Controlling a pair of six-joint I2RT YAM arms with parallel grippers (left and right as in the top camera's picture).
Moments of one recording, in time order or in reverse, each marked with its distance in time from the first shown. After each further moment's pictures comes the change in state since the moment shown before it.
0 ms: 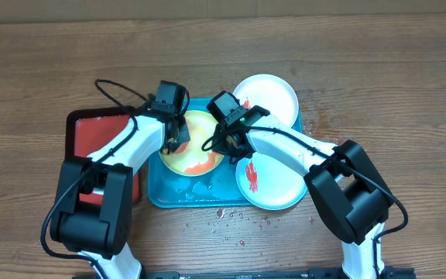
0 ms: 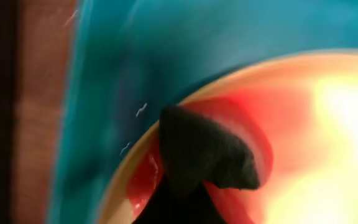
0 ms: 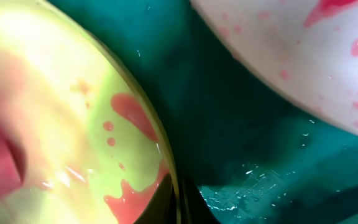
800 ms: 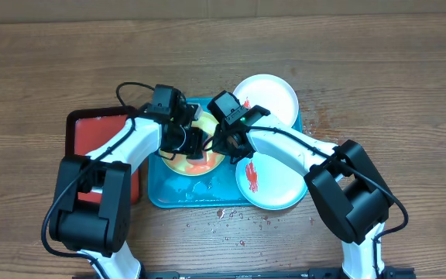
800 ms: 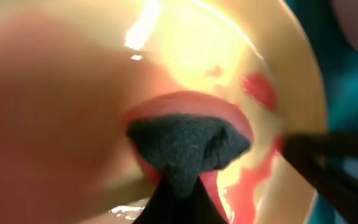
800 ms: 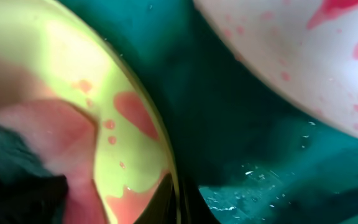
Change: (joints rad) left arm 0.025 0.007 -0.020 0.055 0.482 0.405; right arm -0.001 0.000 0.000 -0.001 -0.004 -0.022
